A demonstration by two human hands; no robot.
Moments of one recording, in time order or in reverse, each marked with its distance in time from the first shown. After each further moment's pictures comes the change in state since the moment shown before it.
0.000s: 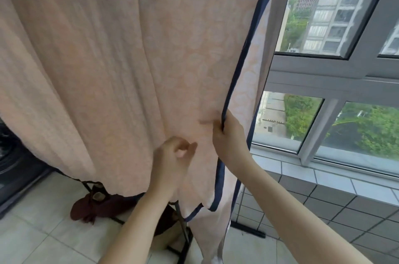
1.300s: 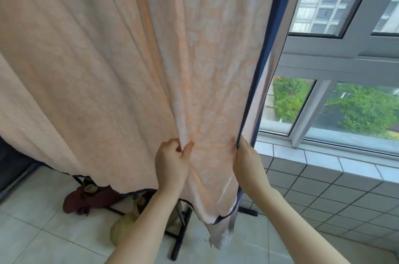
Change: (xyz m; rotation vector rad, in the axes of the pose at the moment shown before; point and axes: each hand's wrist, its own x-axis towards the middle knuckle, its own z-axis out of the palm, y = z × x) left_hand -0.010 -0.042 0.047 0.120 0.078 0.059; right_hand -0.040 0.122 -0.012 -0.465 0.026 0.046
